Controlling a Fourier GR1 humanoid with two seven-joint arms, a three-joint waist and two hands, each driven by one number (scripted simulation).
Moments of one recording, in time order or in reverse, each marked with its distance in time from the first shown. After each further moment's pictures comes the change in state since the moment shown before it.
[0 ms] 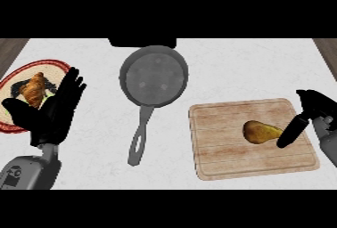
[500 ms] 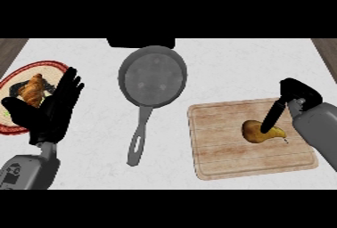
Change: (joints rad) left arm -0.006 0.000 0.022 0.035 0.001 -0.019 -0.021; right arm -0.176 0.110 0.078 0.221 0.007 0.019 0.000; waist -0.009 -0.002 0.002
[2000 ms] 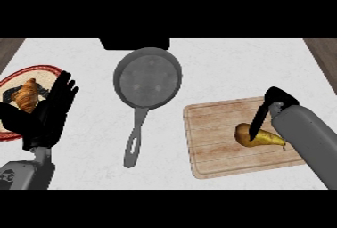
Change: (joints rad) left arm 0.043 -0.012 0.047 -0.020 -0.008 -0.028 0.000; right arm -0.023 0.138 0.018 0.234 0.016 -0.036 -0.019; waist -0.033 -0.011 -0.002
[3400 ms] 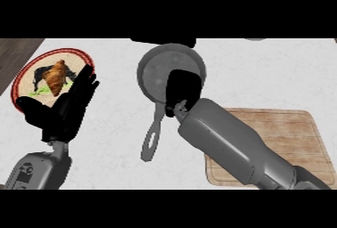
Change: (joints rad) left arm -0.068 -0.065 -0.064 -0.024 -0.050 -0.041 0.040; right arm -0.293 0.448 0.132 -0.046 0.332 -0.115 -0.102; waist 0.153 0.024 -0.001
